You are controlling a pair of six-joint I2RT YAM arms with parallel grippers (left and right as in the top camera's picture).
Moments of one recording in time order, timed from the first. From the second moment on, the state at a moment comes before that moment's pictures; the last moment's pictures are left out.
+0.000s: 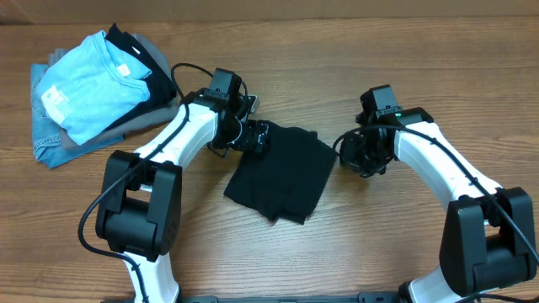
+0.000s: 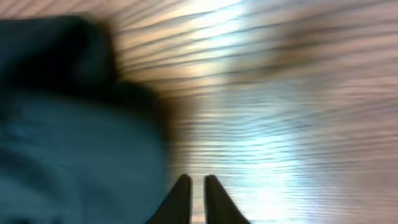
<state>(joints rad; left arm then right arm) -0.30 1.99 1.36 -0.71 0.33 -0.12 0.20 1.73 1.15 -0.86 -0.26 0.50</state>
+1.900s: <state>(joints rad) -0.16 1.99 1.33 -1.10 0.55 0.25 0.24 1.68 1.12 -0.93 -0.65 0.21</state>
